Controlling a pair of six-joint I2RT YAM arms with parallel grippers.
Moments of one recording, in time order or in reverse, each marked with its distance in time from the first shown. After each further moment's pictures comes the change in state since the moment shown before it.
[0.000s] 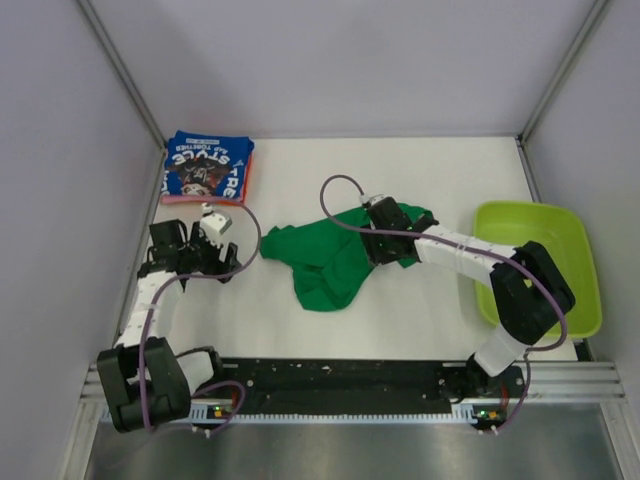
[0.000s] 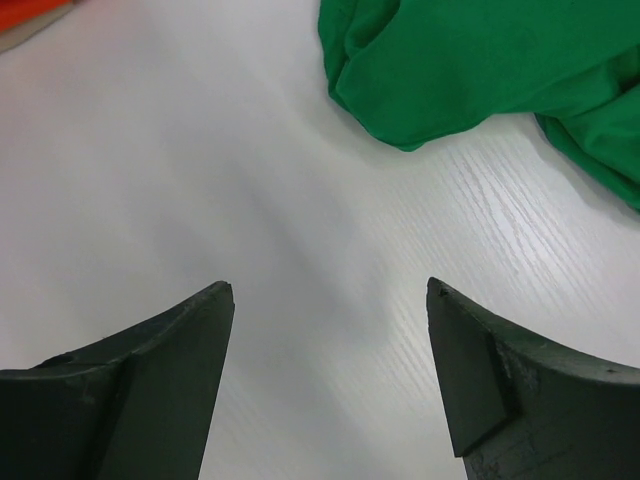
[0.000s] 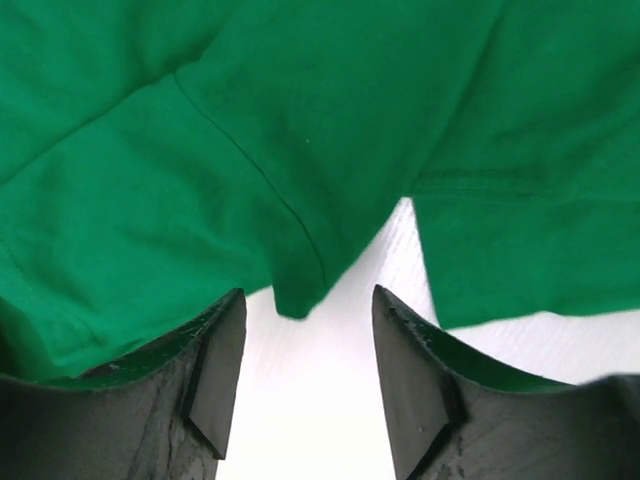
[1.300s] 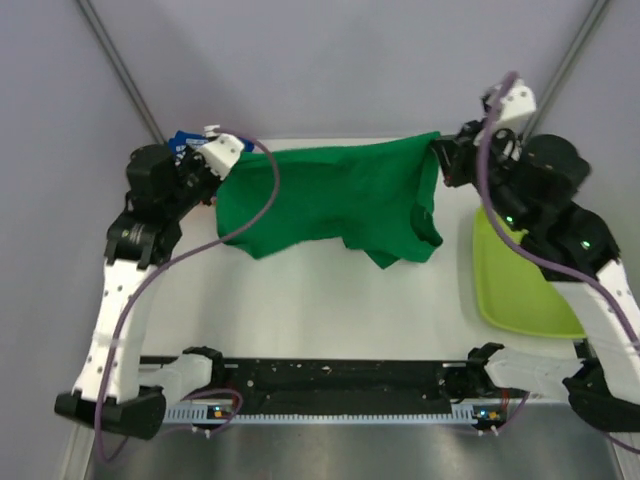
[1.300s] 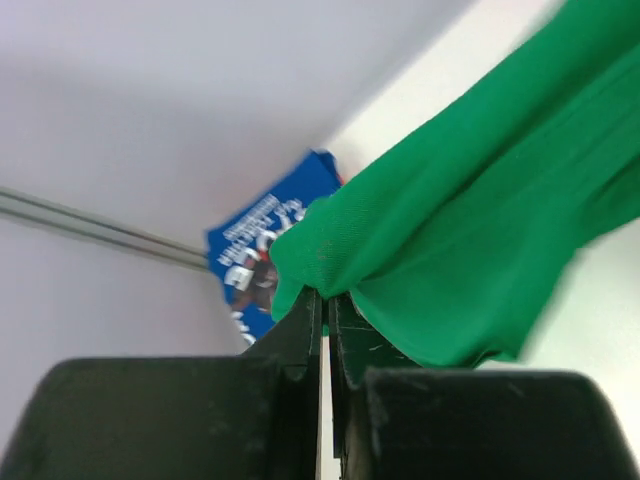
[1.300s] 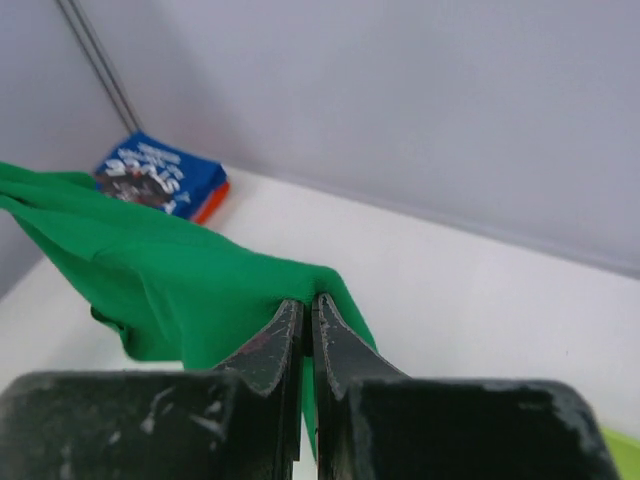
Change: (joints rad) left arm -0.410 0.029 0.719 -0.182 -0.465 0.043; right arm -0.002 -0.465 0.602 -0.153 0.103 -0.199
